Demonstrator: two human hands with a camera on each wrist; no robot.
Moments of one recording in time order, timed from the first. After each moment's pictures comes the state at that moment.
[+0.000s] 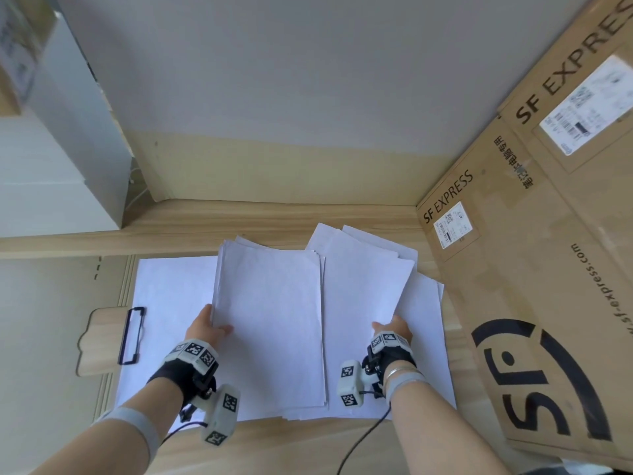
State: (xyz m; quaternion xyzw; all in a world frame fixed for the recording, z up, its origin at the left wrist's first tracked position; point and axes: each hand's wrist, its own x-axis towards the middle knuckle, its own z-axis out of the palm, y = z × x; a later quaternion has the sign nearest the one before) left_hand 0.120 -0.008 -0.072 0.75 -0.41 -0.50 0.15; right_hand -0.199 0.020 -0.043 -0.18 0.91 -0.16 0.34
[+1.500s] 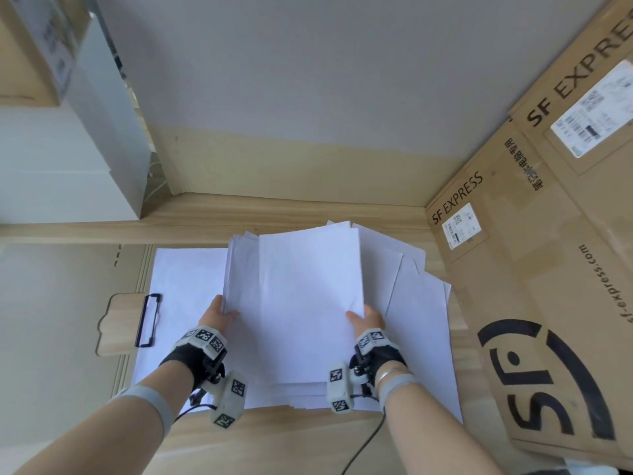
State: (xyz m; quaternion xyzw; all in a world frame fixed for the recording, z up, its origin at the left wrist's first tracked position) left_hand 0.124 -0.006 -0.068 0.74 -0.40 -0.52 0.13; right_hand -0.153 0.017 -0.053 -0.31 0.83 -0.19 0.41
